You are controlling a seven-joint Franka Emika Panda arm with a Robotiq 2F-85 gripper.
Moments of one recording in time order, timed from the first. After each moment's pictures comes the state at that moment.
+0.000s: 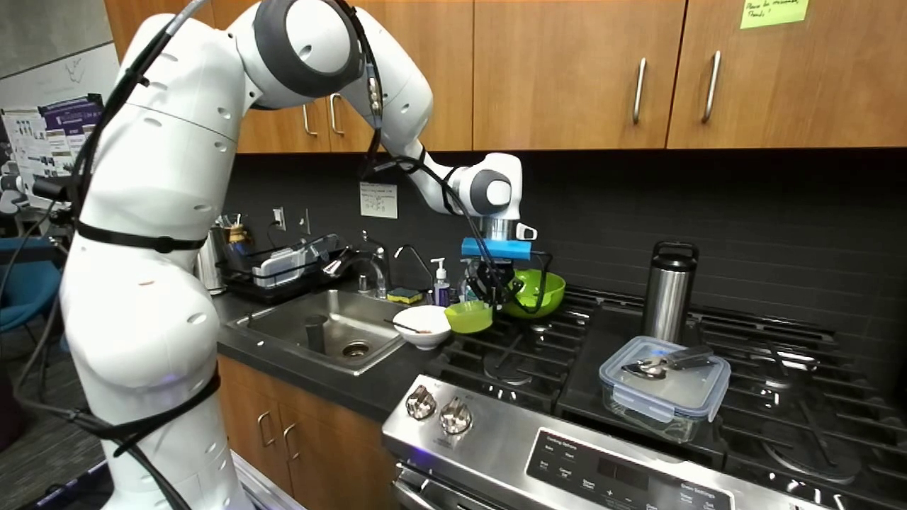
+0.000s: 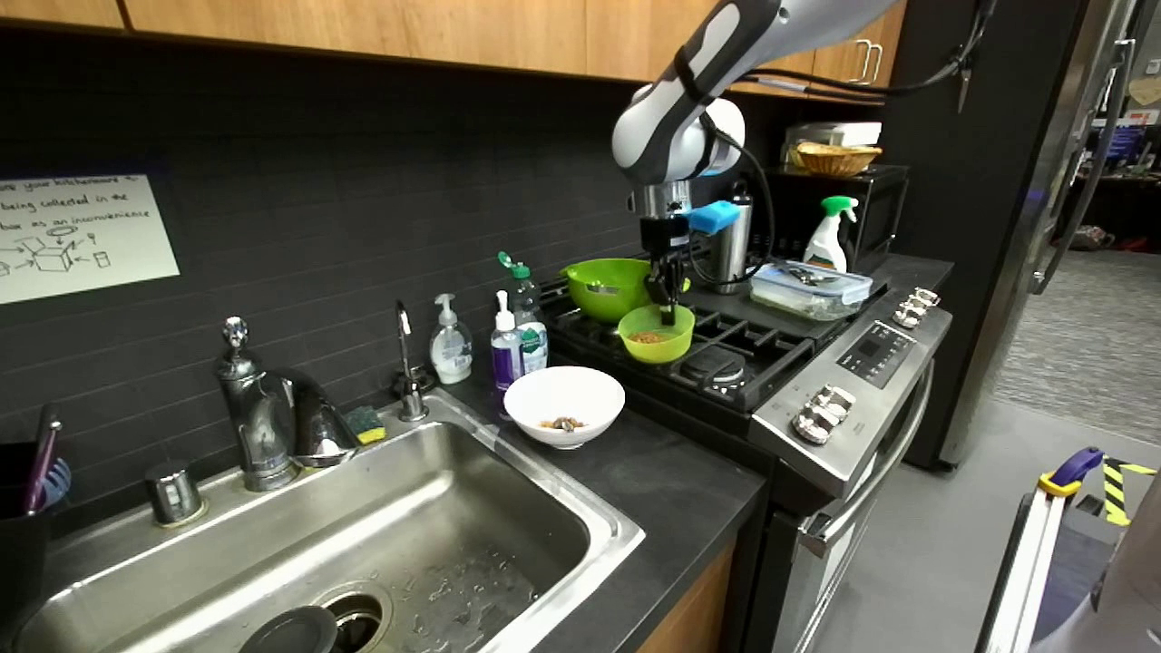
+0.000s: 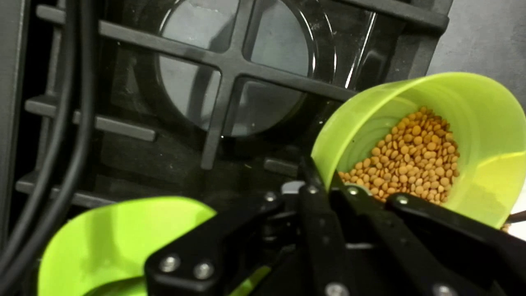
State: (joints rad) arm -0.19 0.36 -0.06 -1.90 -0.04 2.16 -0.51
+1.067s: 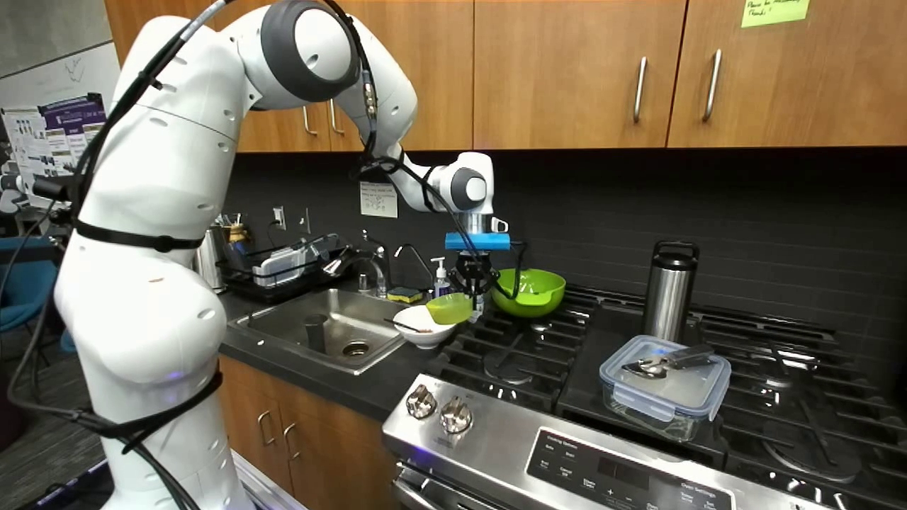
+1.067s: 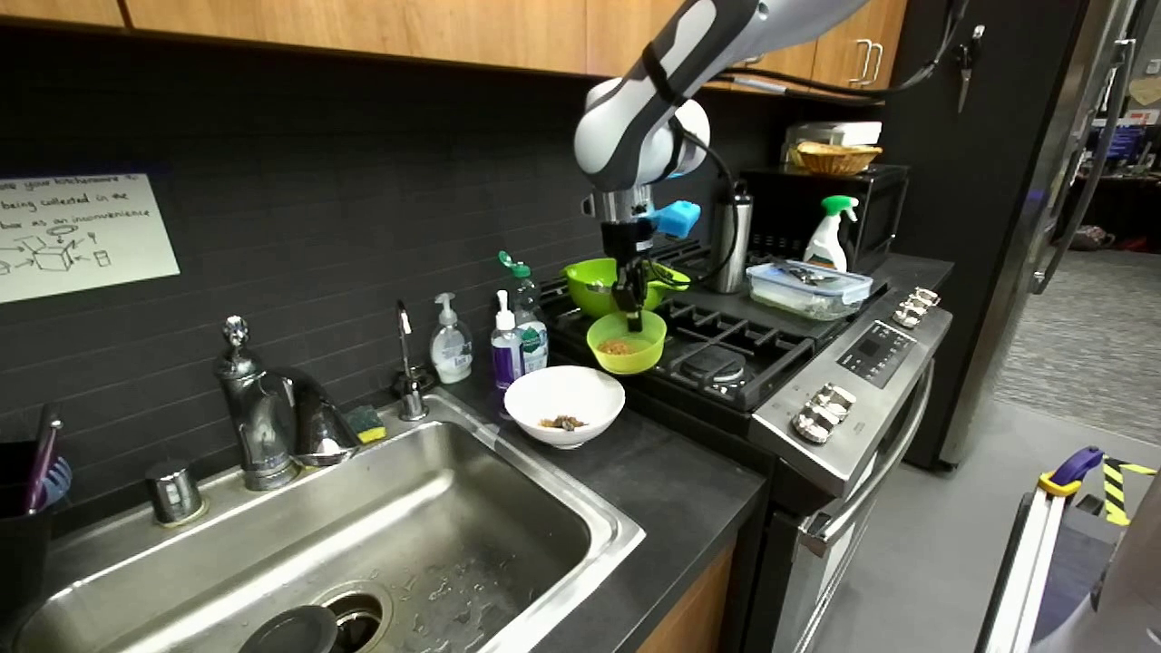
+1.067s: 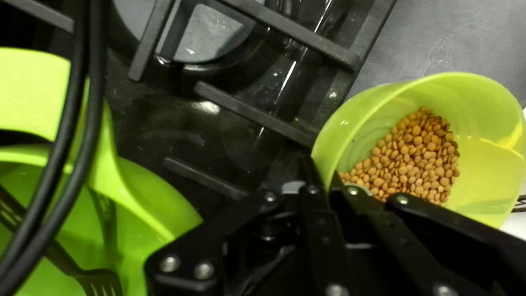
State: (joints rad) arm -0.12 0.37 0.00 -1.89 -0.09 2.16 -0.54
